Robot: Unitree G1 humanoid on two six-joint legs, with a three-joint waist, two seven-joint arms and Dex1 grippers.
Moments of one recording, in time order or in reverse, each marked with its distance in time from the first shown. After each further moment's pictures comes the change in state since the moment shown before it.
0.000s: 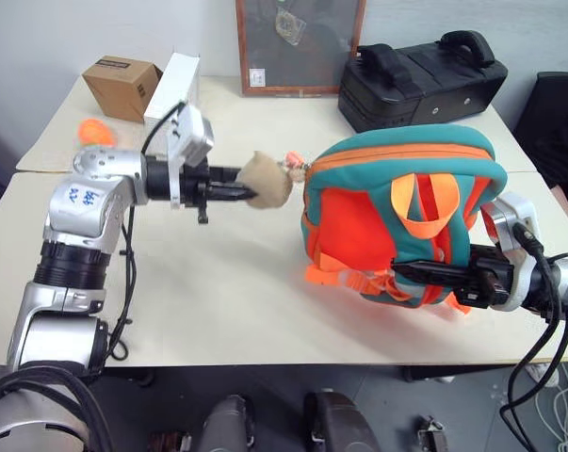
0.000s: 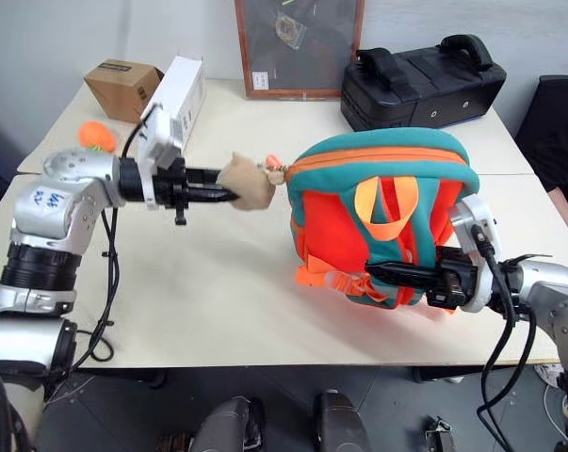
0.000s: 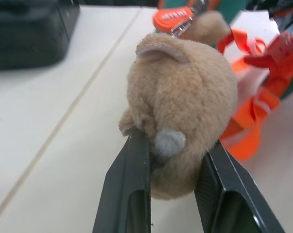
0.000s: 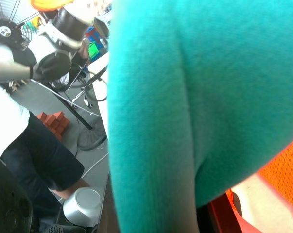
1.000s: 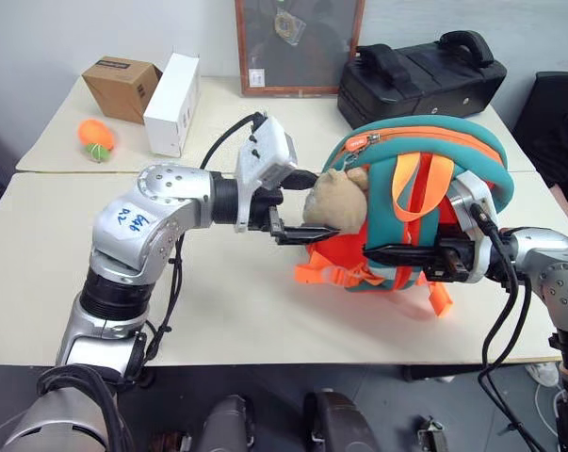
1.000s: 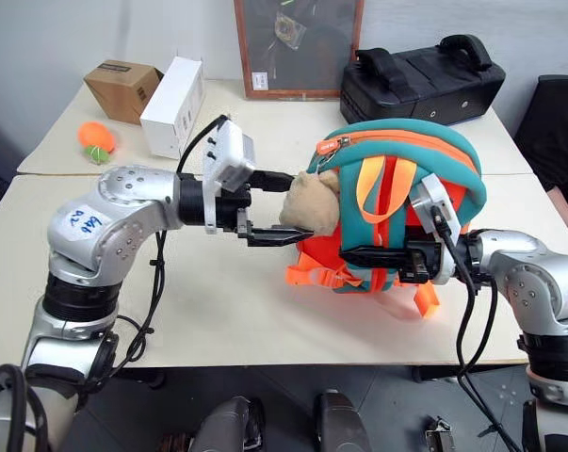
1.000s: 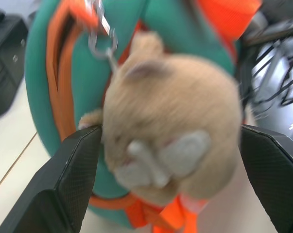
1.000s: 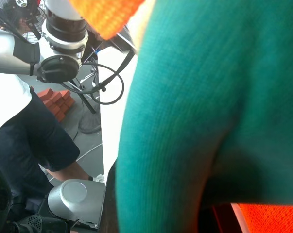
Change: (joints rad) left arm -0.021 -0.194 -0.027 -0.498 -0.084 0.382 0.302; right arm -0.256 0.052 0.224 0.123 -0.185 -0.093 0.111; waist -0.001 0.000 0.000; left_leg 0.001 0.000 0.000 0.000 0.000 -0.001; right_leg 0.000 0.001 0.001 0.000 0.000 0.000
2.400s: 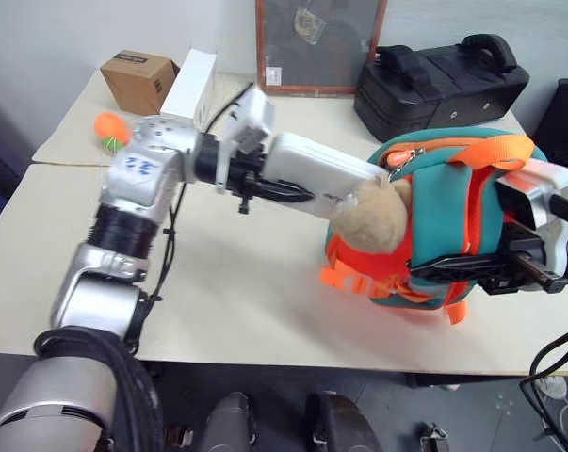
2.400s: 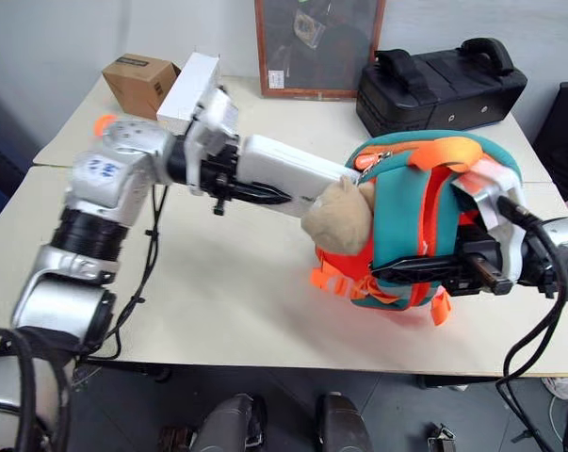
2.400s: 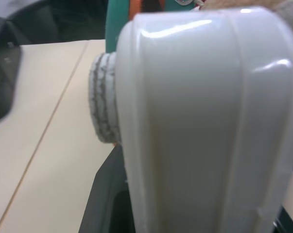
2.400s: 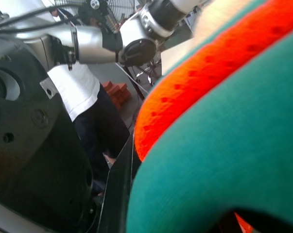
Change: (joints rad) left arm -0.299 -0.034 -0.089 0.734 0.076 -0.463 -0.490; right arm 0.025 -0.171 -0.091 -0.035 0.159 0.111 0.241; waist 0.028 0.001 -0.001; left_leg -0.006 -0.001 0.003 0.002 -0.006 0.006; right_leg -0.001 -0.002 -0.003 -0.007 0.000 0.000
